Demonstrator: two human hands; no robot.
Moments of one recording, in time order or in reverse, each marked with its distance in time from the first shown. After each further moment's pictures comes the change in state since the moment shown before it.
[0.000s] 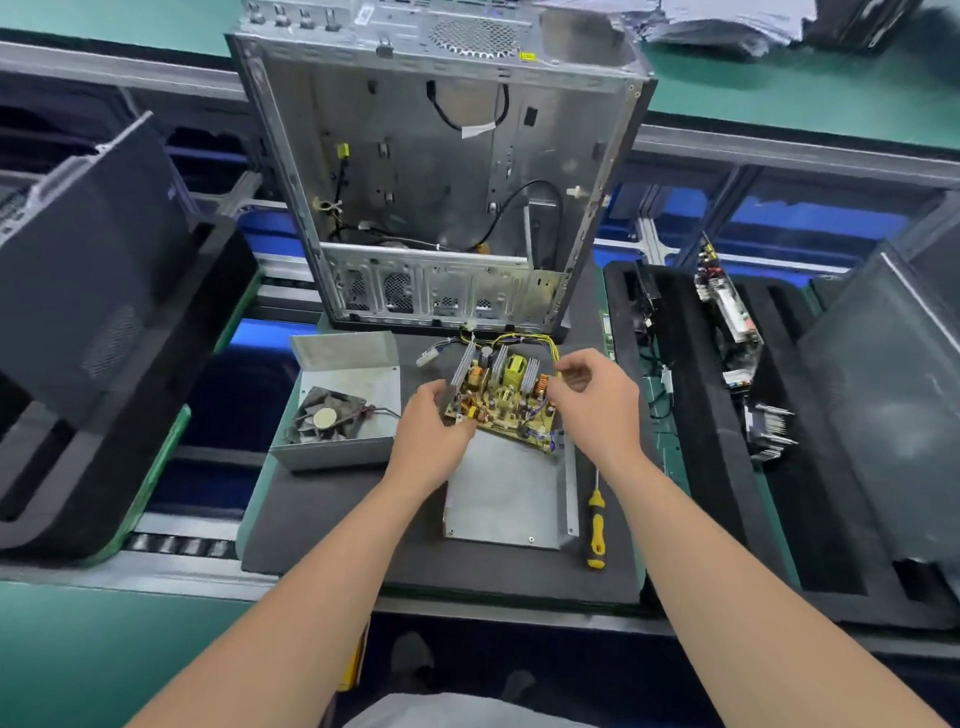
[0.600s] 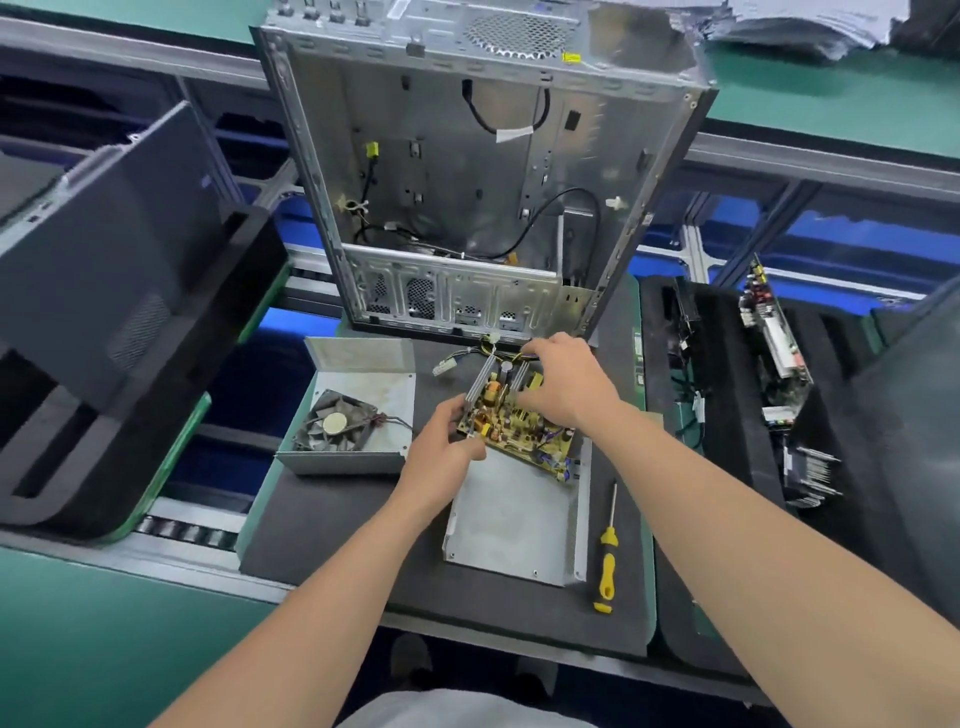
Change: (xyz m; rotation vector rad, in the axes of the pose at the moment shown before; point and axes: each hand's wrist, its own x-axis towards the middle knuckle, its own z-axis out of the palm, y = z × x) left_hand -0.001 -0.002 0.004 -0.288 -0.097 -0.146; right_hand 0.081 -0.025 0.041 -0.653 -0.486 -0.263
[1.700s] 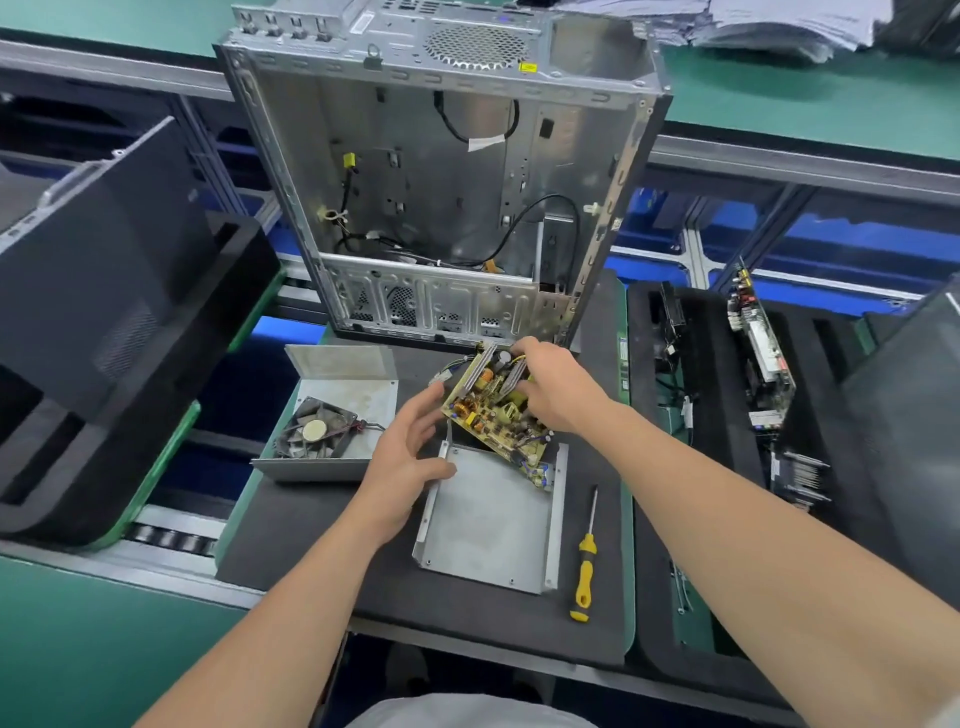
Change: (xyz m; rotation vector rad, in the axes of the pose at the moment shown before) left_hand -0.003 -0.008 -0.008 -0.134 -0.051 0.223; right_hand 0.006 0.022 -0.002 0.139 -0.059 -0.076
